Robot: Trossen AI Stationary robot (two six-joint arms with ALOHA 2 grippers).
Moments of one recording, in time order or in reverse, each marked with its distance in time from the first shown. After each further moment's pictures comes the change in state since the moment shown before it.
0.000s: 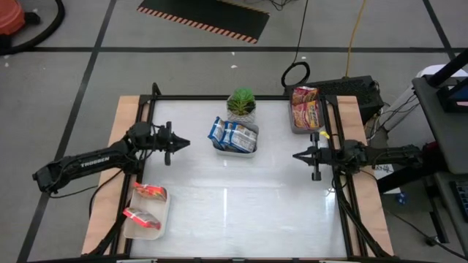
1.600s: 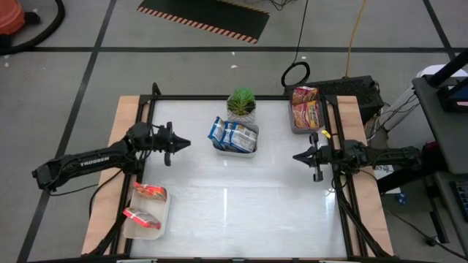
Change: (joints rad) left arm -0.045 0.001 0.000 0.050 -0.030 -0.044; right arm -0.025 -0.005 -0.001 -0.052 -0.047 0.133
